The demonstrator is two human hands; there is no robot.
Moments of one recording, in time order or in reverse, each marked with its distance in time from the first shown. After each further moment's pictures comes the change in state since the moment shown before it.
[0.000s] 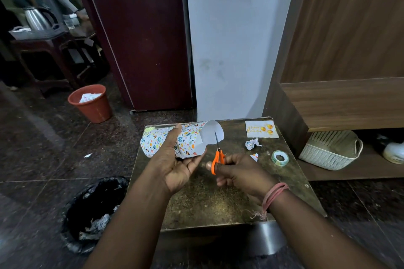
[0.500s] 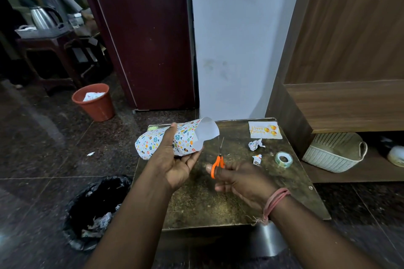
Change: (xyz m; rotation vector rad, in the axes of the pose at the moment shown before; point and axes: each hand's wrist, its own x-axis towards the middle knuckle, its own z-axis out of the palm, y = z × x) left_hand 0.004 0.005 -0.001 -0.070 0.053 0.078; right_hand 0.002 0.014 0.007 0.105 -0.048 0.080
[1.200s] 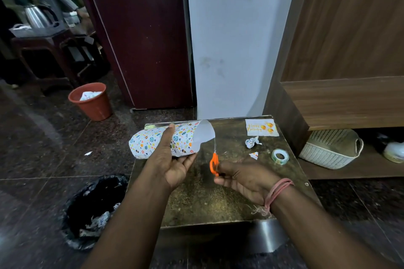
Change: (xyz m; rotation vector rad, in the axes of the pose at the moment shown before) left_hand 0.002 -0.007 -0.001 0.028 0.033 0.038; right_hand -0.004 -0.016 -0.006 0.308 0.069 0.146
